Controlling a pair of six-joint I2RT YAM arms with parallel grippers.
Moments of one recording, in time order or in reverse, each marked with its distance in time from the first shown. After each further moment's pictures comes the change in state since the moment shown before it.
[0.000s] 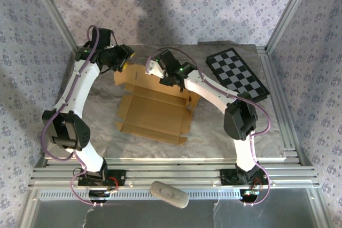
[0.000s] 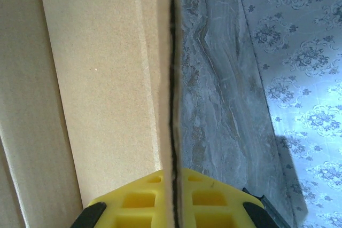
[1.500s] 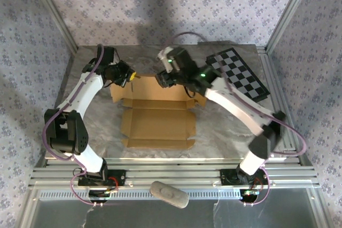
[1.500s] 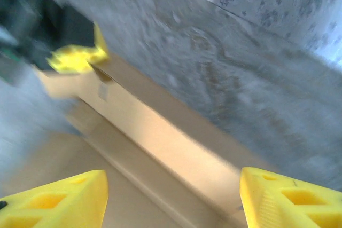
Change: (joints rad) left arm 0.014 -0.058 -0.356 0.243 0.110 -0.163; right arm 0.042 -0.391 -0.134 -0.063 -0.171 0.877
